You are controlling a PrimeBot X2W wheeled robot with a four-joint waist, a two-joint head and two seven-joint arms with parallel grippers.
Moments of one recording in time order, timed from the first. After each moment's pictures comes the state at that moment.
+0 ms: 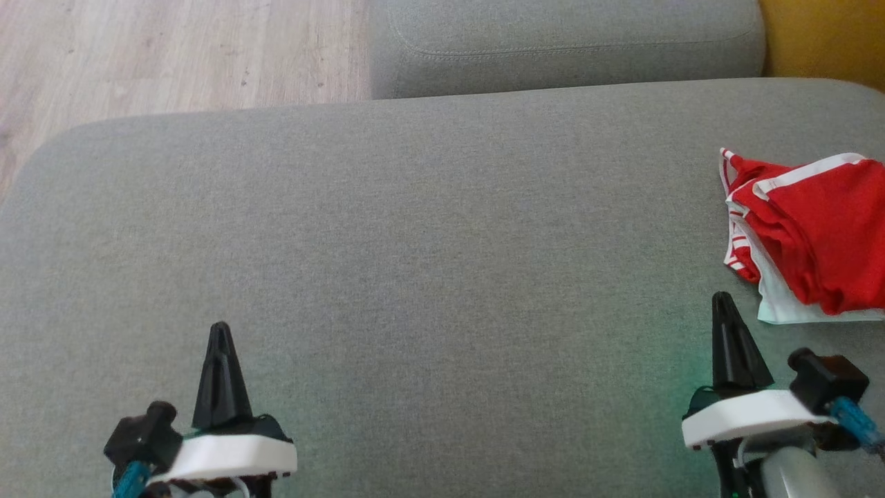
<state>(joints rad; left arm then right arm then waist) 0.00 0.04 -0.11 0.22 -0.43 0.01 -0.25 -0.03 -0.04 -0.01 0.33 0.23 0.12 -0.24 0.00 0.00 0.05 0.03</state>
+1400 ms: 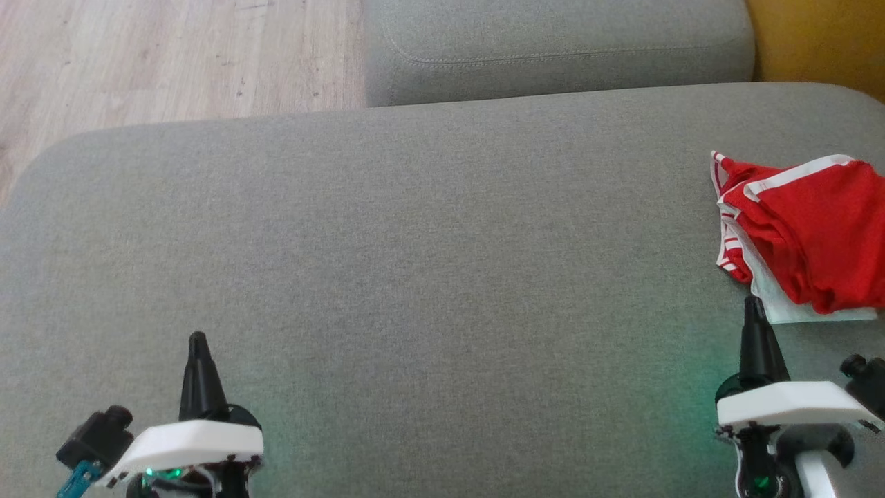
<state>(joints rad) -0.02 0.04 -0.06 0.24 -0.83 -0.04 -0.13 -0.04 -0.04 -0.05 0.32 0.69 0.12 -0.12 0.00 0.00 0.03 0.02</state>
